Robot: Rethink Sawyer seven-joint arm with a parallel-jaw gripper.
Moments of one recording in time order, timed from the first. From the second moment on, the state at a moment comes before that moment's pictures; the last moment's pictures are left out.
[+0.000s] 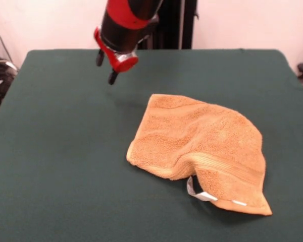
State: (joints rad) arm 0.06 -0.29 -0.55 1.58 0.23 0.58 2.27
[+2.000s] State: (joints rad) arm 0.19 -0.25 -0.41 1.56 0.25 0.50 2.27
